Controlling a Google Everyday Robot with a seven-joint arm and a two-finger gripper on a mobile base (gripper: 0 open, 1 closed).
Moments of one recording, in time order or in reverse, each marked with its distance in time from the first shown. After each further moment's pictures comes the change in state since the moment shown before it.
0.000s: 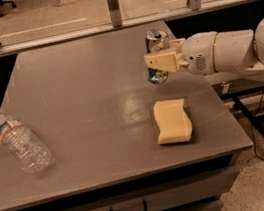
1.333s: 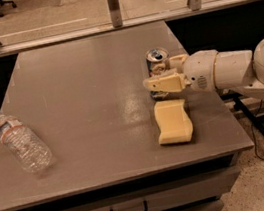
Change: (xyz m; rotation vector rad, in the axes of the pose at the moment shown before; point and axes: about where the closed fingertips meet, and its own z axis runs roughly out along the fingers) arm 0.043 0.004 -0.003 0.014 0.017 -0.099
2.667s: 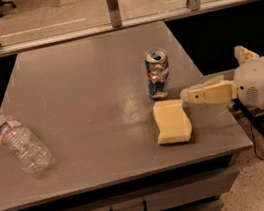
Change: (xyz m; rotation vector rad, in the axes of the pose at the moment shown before) arm 0.003 -0.005 -0.121 0.391 0.041 0.065
